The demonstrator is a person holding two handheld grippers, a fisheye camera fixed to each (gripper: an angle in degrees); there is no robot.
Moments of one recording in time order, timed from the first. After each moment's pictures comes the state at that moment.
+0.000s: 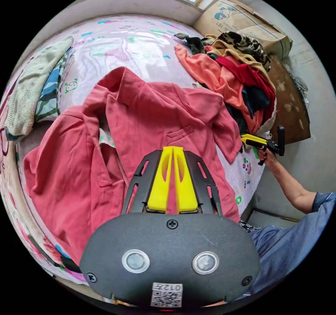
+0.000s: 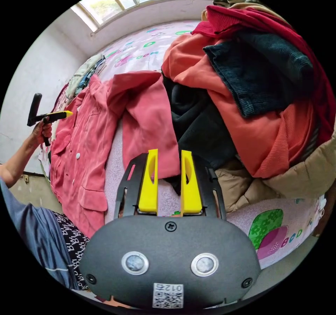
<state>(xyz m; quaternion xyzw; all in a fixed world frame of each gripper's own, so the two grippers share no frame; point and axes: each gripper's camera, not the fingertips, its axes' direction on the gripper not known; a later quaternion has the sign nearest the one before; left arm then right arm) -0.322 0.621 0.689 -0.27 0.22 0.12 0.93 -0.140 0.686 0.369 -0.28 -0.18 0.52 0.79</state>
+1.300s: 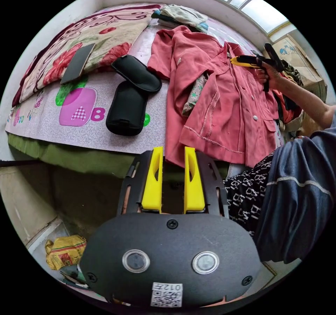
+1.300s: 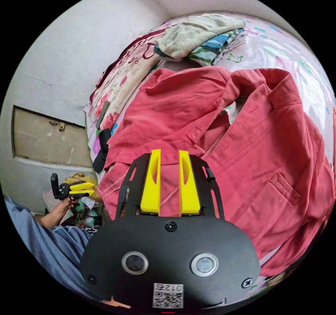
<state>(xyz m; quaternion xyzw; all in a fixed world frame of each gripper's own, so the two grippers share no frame) -0.592 0.954 0.365 -0.29 0.07 -0.09 0.95 -0.420 0.371 0.675 -0.22 -0.47 0.32 0.79</state>
